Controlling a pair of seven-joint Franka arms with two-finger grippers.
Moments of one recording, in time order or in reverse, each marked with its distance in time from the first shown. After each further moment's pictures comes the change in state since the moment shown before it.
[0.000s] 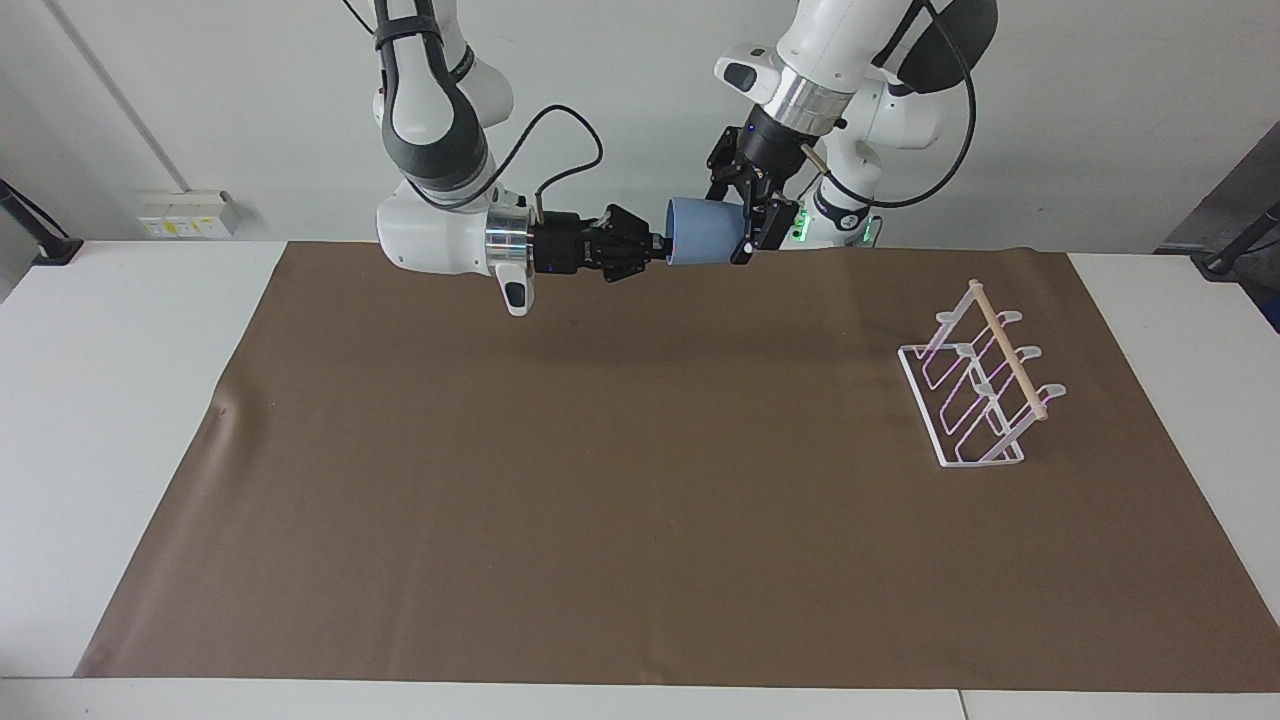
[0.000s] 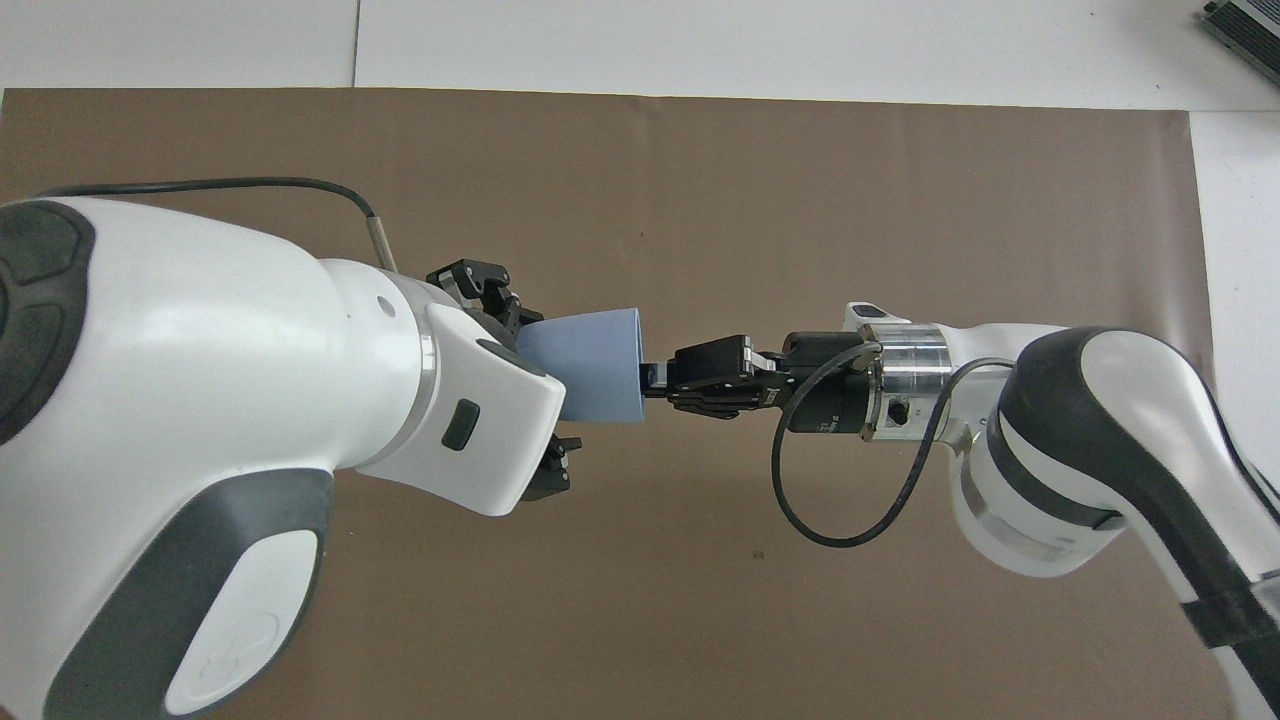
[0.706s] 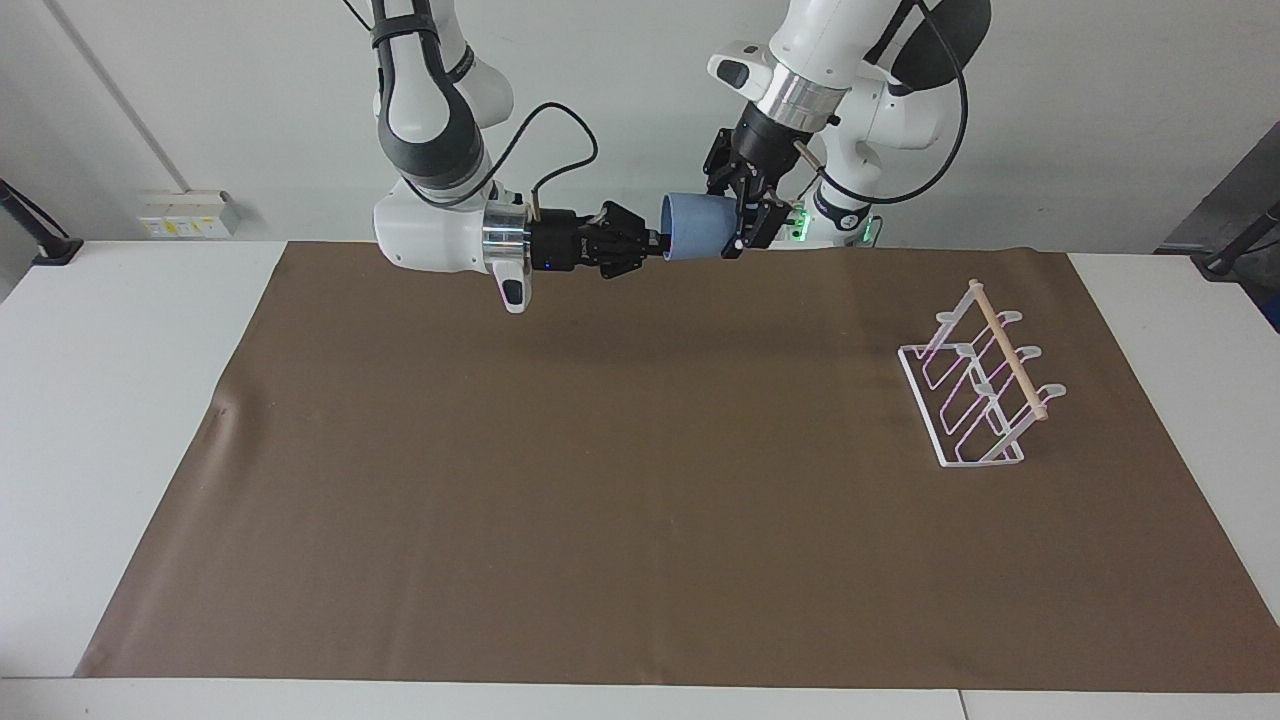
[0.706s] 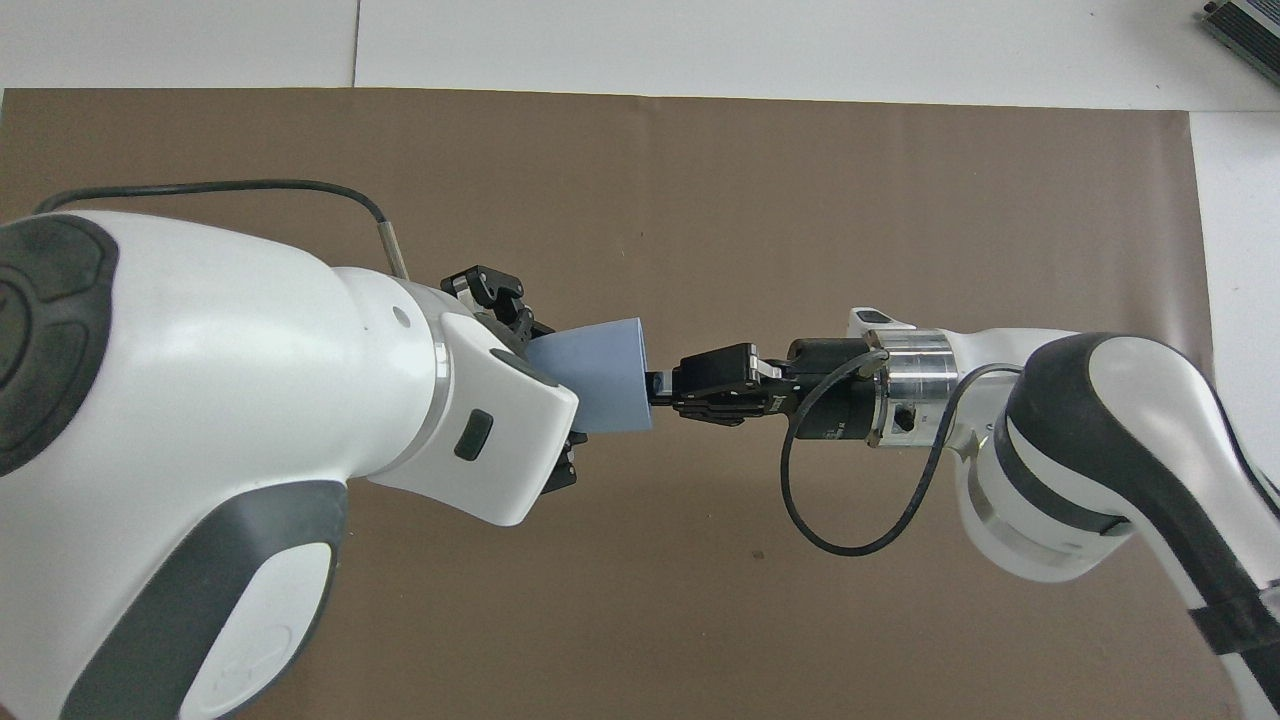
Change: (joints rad) left arm -0.001 0.000 -0.008 0.000 0.010 0.002 -0.002; right arm -0.005 -0.011 -0.001 -0.014 -0.006 -0.013 -0.001
